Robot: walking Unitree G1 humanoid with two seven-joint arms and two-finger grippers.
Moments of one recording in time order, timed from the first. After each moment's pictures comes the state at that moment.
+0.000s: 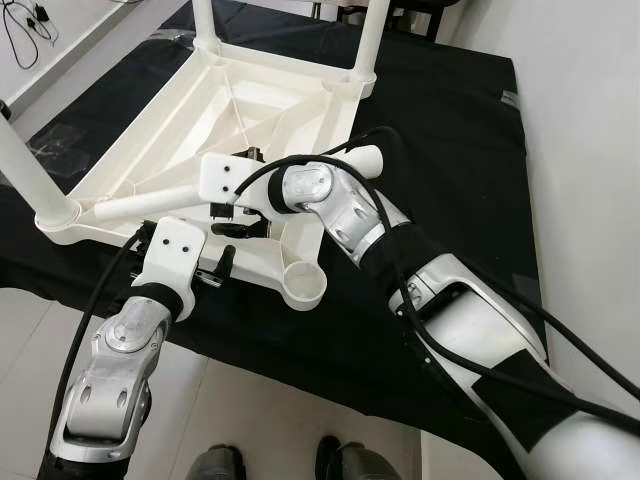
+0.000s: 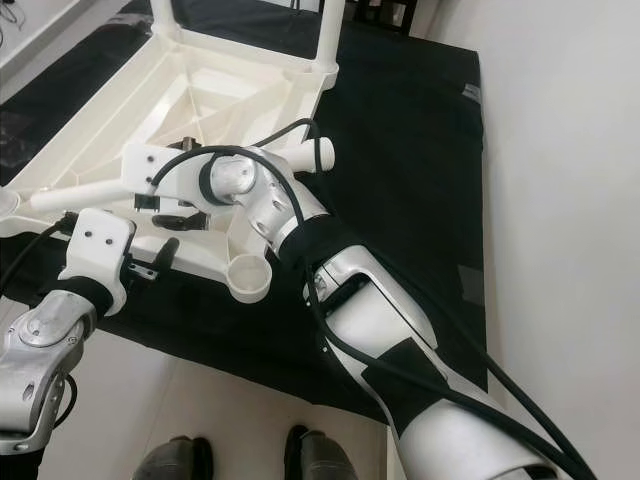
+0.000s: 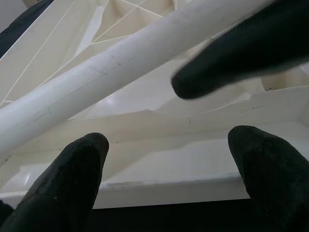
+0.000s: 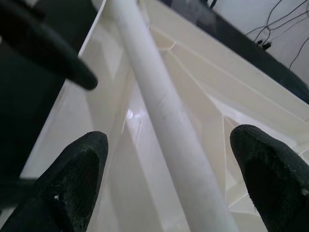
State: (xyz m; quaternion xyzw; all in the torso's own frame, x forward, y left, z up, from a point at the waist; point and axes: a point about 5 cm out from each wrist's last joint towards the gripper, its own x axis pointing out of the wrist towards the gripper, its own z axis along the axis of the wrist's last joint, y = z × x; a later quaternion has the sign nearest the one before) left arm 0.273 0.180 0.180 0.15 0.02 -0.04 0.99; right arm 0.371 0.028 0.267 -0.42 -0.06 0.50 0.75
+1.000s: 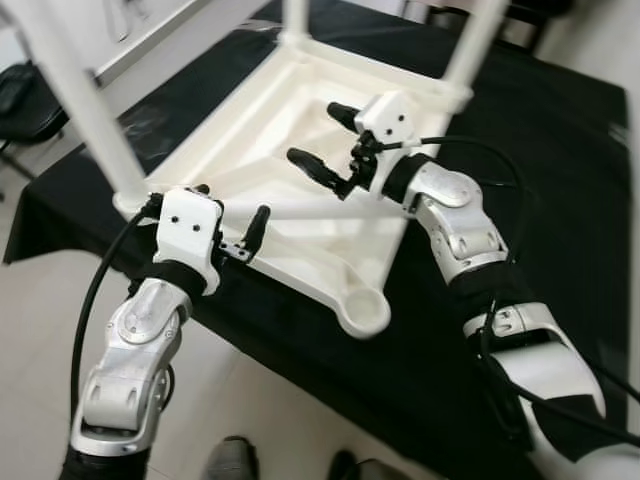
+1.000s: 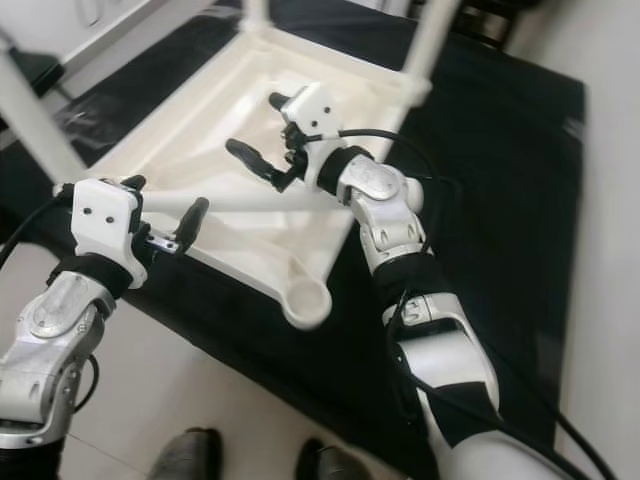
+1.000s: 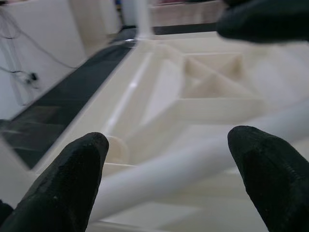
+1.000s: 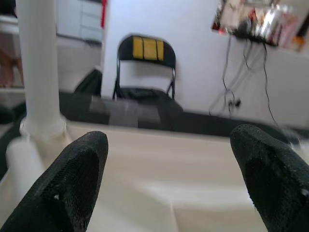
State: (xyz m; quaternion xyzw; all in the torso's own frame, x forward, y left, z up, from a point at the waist) left arm 0.271 0.156 0.224 0.10 -0.13 -0.10 0.98; right arm 0.383 -0.083 0.282 -0.15 -0.18 0.41 0.88
